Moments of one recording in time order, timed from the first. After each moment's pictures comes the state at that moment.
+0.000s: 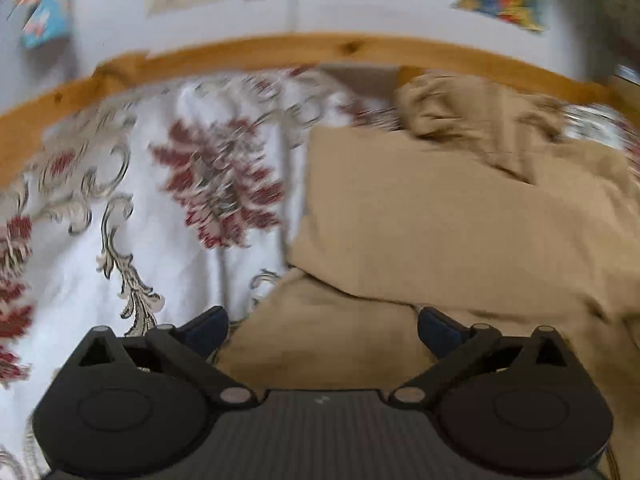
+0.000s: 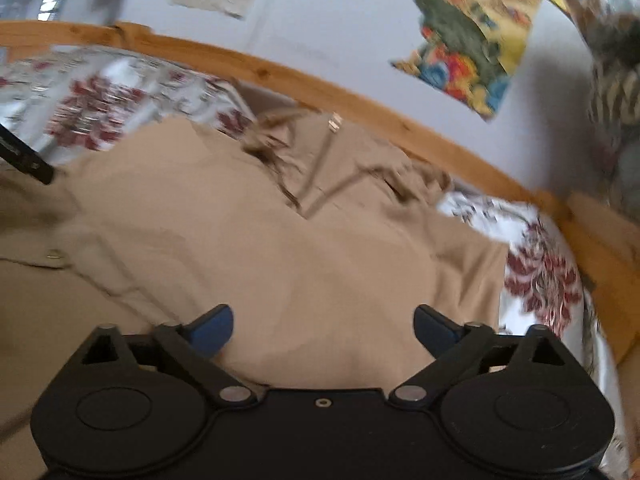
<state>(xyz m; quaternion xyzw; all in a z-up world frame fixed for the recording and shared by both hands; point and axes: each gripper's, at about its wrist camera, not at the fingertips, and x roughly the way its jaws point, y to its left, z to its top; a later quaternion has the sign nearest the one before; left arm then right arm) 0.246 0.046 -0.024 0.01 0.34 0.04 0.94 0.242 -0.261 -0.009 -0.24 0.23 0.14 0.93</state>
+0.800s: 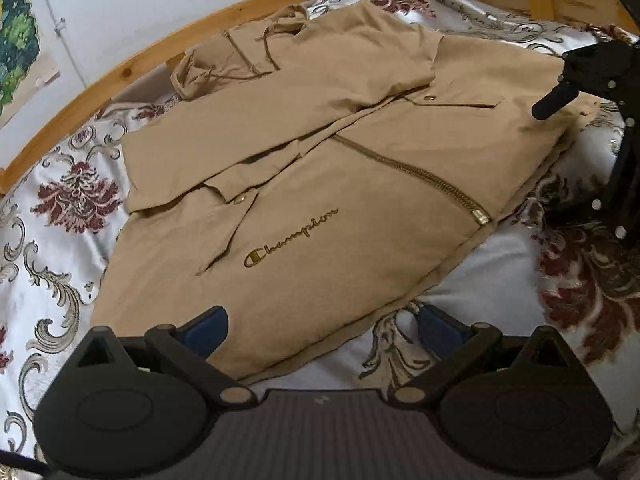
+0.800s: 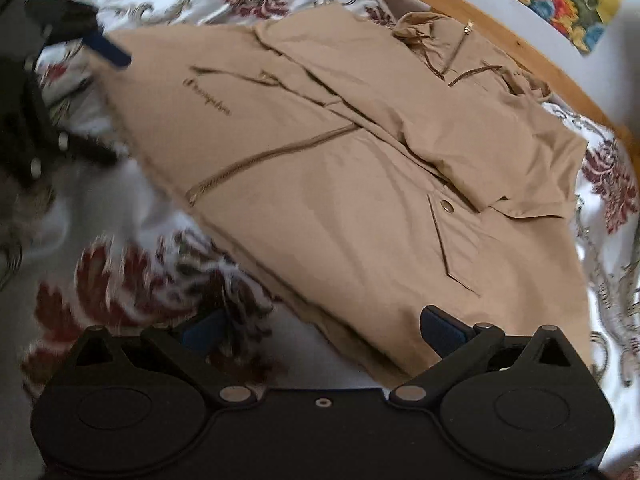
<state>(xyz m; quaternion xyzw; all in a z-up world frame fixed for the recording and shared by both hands) 0.093 -0.050 -0.065 0.23 0.37 -0.16 0.89 0.090 -0.263 -0.049 -0.26 0.39 0.23 0.85</state>
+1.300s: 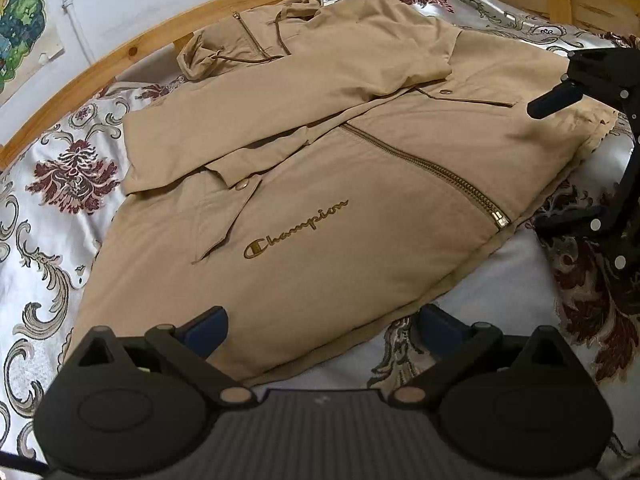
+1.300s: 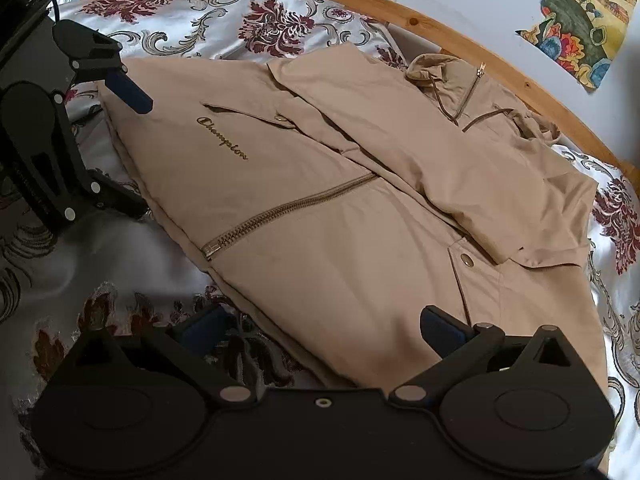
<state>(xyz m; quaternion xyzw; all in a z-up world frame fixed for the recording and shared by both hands) 0.107 -0.046 -0.073 0.21 0.39 -0.15 0.88 0.094 -0.248 -0.050 -0.27 0.34 0.25 0.87</state>
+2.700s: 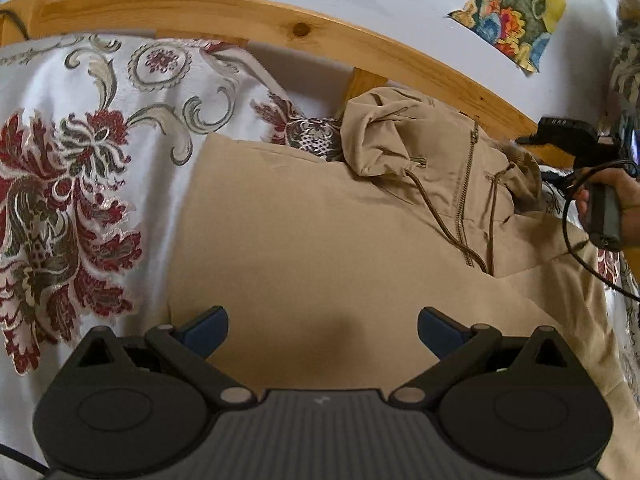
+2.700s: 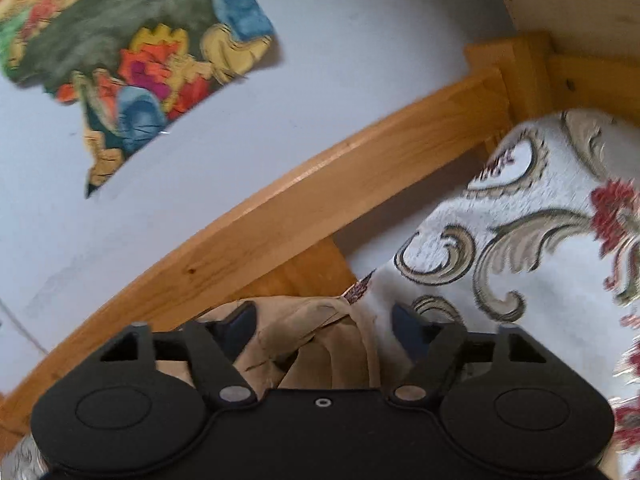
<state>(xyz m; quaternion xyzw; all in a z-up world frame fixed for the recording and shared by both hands) 0.398 0.045 -0.032 -0.14 0.36 -0.07 0.92 0.644 -0.372 0.037 0.26 0.31 -0.02 0.92</state>
